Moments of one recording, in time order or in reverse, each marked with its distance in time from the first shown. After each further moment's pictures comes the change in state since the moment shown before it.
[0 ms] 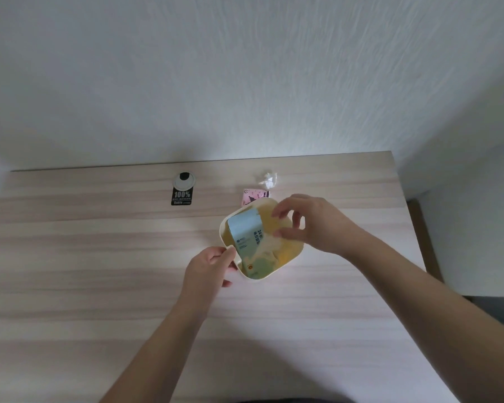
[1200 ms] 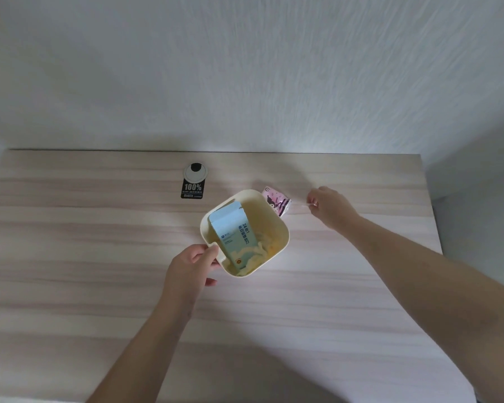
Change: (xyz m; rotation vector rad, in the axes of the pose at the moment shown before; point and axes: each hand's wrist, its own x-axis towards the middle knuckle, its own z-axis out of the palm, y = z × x) left_hand 0.035 -0.012 -0.047 -0.004 0.088 -0.048; right_hand 0.094 0.140 0.053 -0.397 0.041 0.281
